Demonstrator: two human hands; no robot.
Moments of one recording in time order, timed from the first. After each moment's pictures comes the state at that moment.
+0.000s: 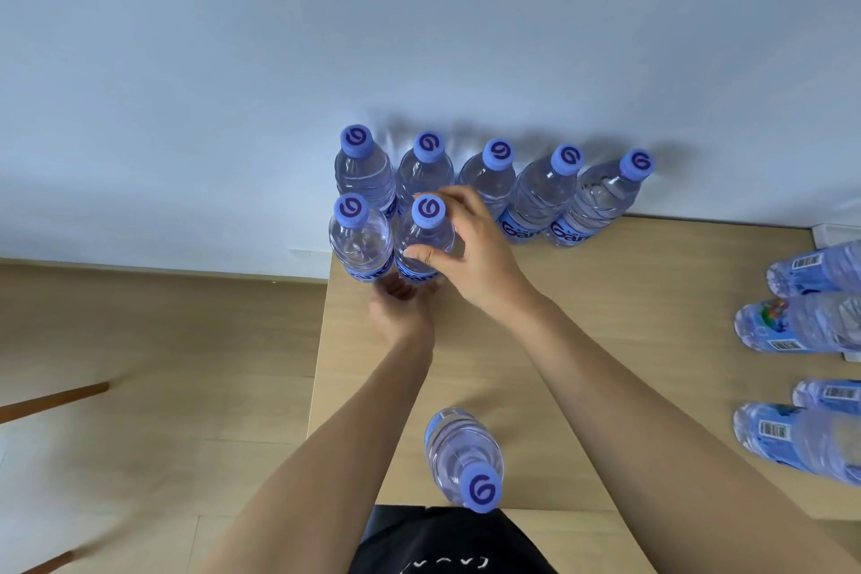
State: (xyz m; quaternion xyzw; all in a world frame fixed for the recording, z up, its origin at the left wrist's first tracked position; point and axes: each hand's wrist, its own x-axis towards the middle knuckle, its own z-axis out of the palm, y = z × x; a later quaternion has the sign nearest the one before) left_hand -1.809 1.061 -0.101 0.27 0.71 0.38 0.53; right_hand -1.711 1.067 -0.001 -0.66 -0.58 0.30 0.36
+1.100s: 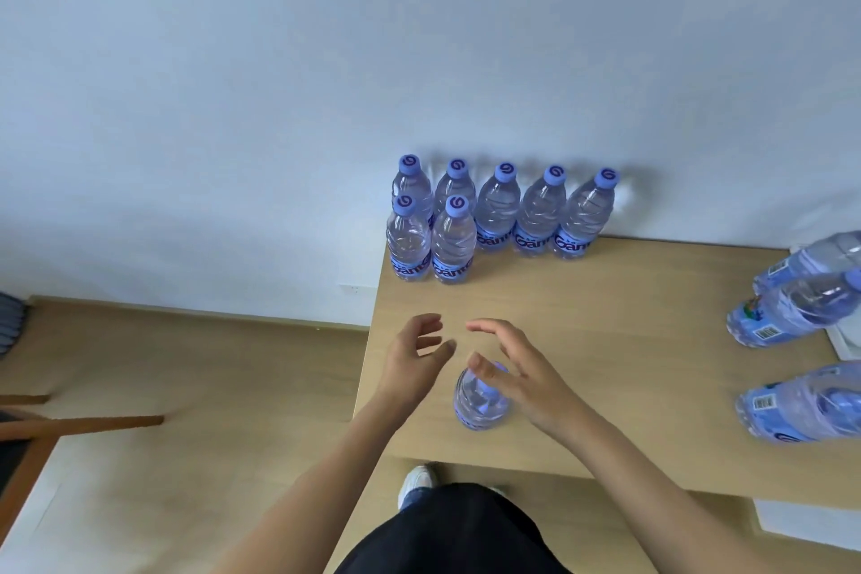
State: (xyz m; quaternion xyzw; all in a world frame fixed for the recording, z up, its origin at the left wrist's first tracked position) left_hand -1.911 0.952 0.001 0.54 0.55 0.26 0.58; right_hand -1.755 0.879 0.037 -0.62 -0.49 0.51 0.34
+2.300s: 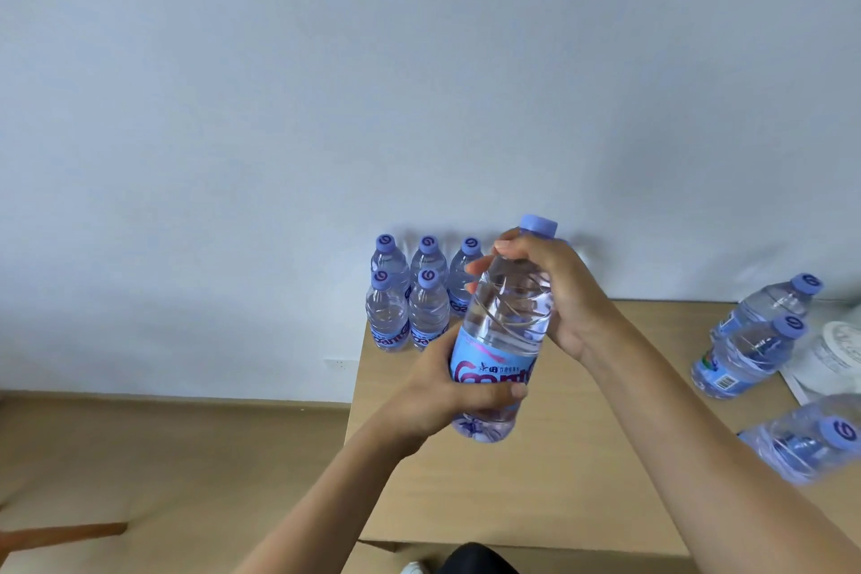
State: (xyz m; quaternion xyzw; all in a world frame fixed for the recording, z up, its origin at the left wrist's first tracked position) left_hand -1.872 0.948 0.133 0.60 0.31 0.22 0.71; right_hand -1.707 0.942 0.201 -0.50 -0.30 0.56 0.59
